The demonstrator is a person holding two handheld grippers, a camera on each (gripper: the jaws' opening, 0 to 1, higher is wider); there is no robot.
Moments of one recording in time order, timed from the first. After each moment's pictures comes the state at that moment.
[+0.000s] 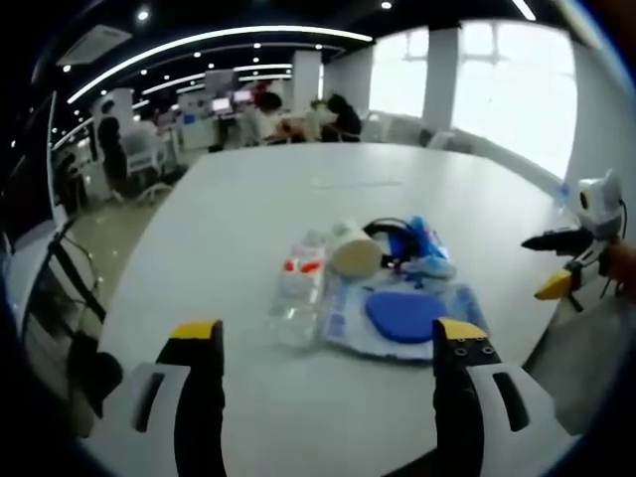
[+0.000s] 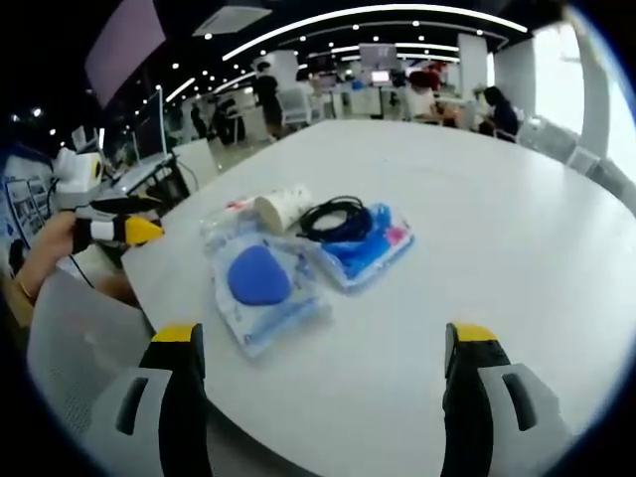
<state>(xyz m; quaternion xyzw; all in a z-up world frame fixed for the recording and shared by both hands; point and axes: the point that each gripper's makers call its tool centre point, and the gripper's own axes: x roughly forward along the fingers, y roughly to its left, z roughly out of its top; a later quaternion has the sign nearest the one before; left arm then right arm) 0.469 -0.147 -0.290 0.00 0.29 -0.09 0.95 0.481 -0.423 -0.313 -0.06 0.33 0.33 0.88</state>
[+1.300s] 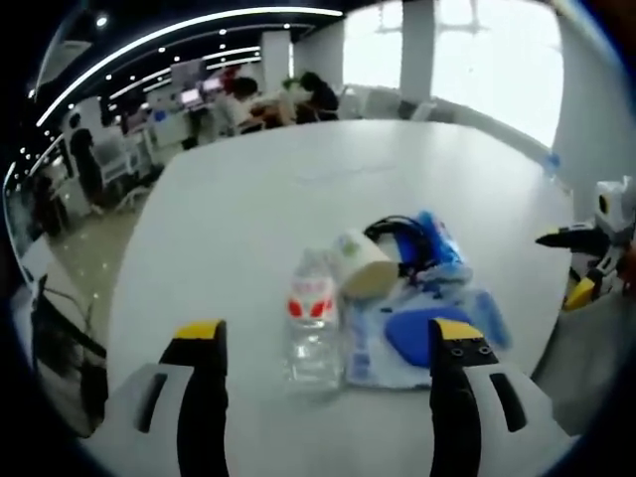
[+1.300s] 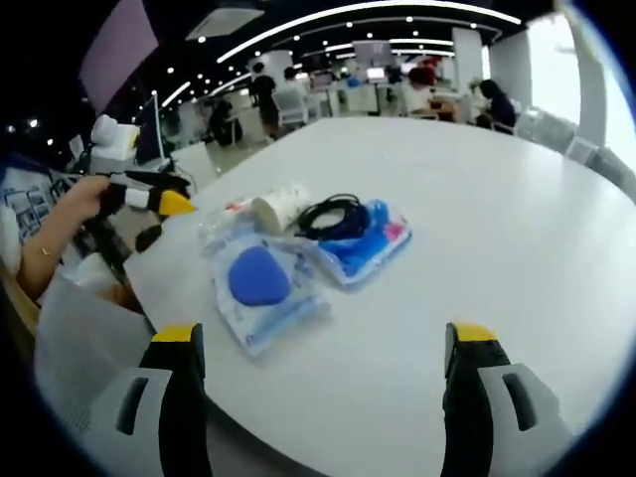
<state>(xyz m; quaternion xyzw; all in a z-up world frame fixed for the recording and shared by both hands) 0.537 -0.147 -0.288 0.05 0.33 -0.14 0.93 0.481 -0.425 -0.312 -0.04 0.34 0.33 0.88</state>
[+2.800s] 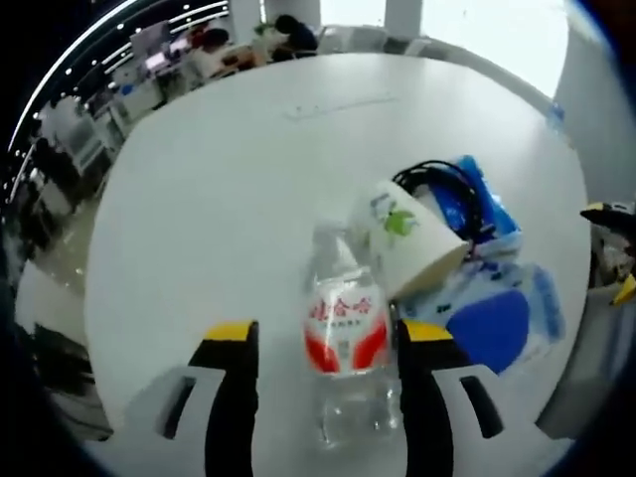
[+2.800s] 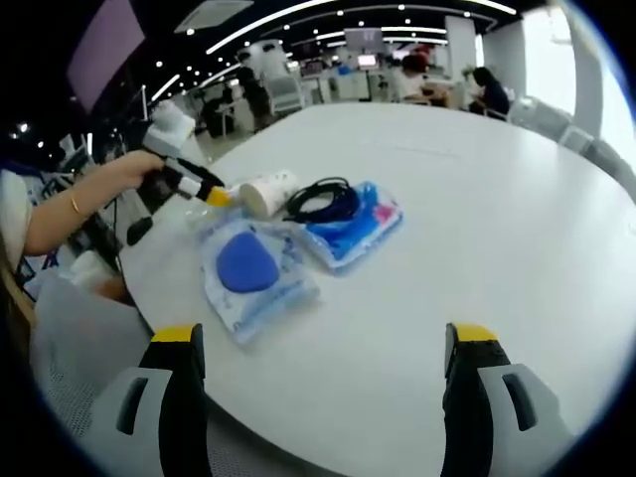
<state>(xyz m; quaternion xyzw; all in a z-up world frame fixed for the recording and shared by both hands) 0.598 -0.145 -0.366 0.10 0.46 -0.17 0.86 0.479 -0.436 -0.327 -0.05 0.37 0.31 0.88</state>
